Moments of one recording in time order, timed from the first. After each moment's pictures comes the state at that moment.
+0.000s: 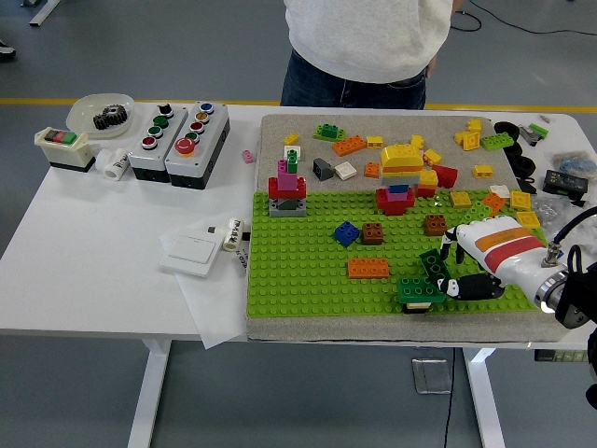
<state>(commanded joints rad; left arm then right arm) -0.18 0.13 -0.37 -0.23 0.88 0.25 0.15 0.37 -0.68 0.78 1.78 -2.04 0.05 -0.37</state>
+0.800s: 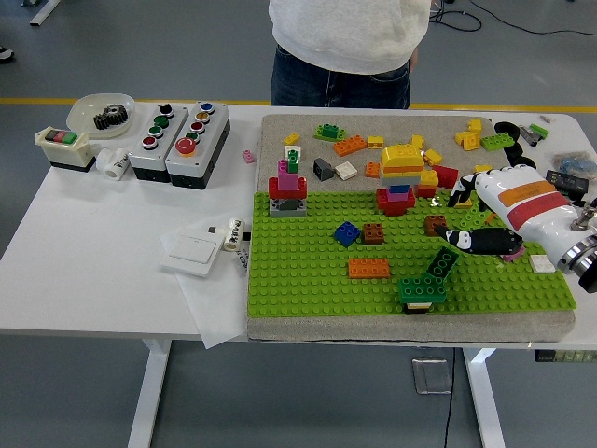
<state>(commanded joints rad) -0.18 0.13 -0.38 -0.23 0.89 0.24 0.15 0.39 -0.69 0.88 1.64 -2.07 -0.11 -0.15</state>
